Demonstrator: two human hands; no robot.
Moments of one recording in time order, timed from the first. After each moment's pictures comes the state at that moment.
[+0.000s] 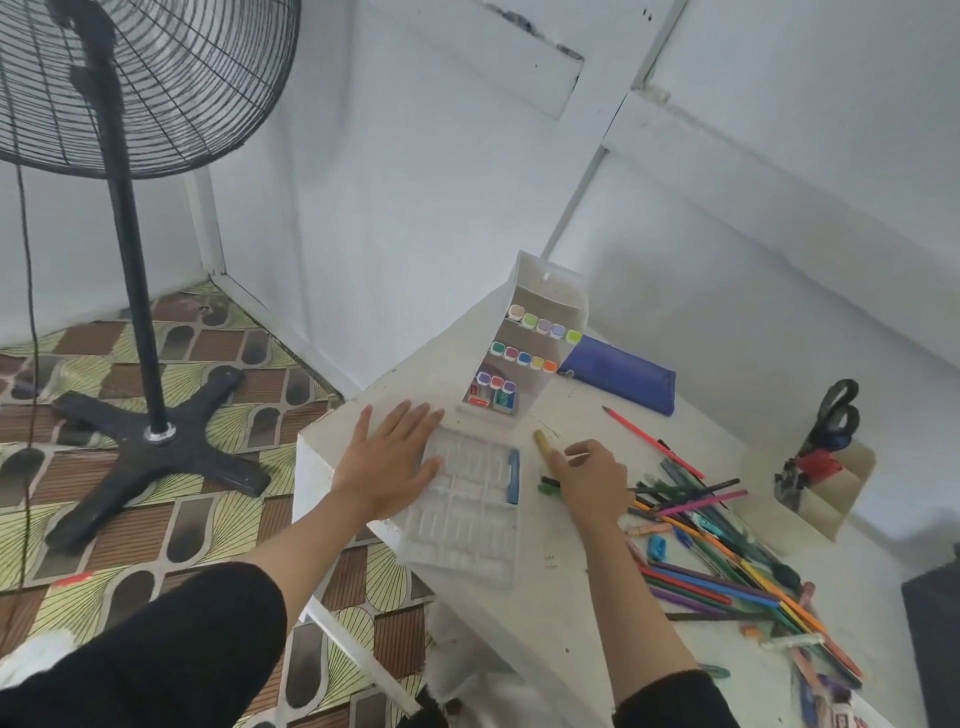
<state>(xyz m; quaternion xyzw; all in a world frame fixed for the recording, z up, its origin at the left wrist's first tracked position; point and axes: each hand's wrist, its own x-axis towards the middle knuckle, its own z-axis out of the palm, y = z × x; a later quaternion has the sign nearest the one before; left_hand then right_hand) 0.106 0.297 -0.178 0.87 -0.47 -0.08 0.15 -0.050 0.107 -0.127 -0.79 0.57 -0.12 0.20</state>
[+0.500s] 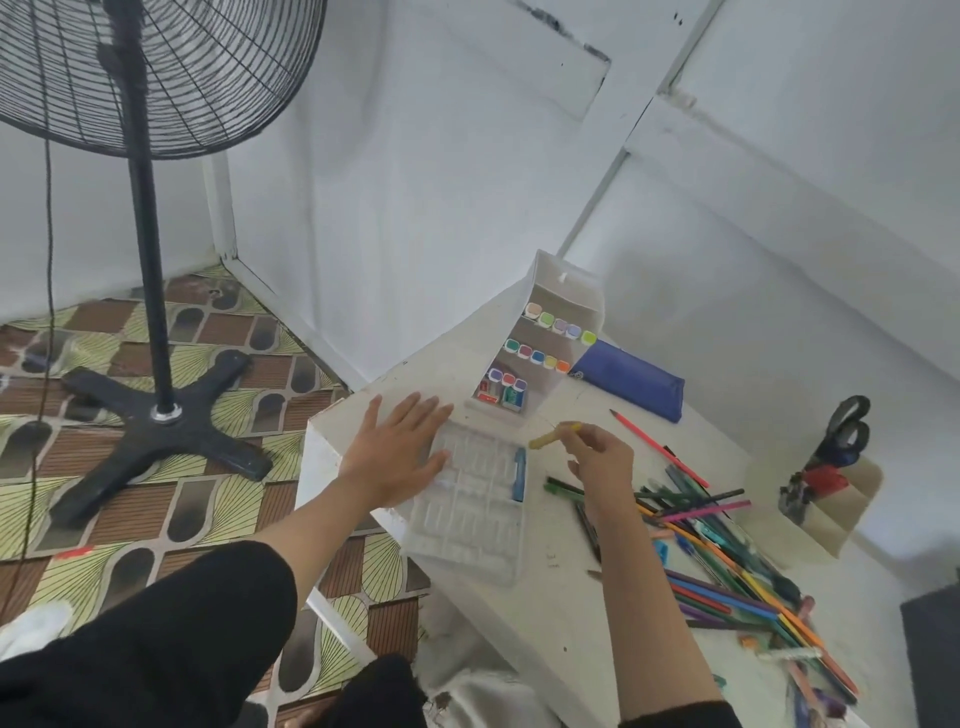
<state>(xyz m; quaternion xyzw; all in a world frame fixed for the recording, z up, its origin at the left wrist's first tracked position) 0.107 0.297 -0.176 0.86 -0.48 -0.07 0.15 -0.044 0.123 -0.086 -0.67 0.47 -0.22 0.53</state>
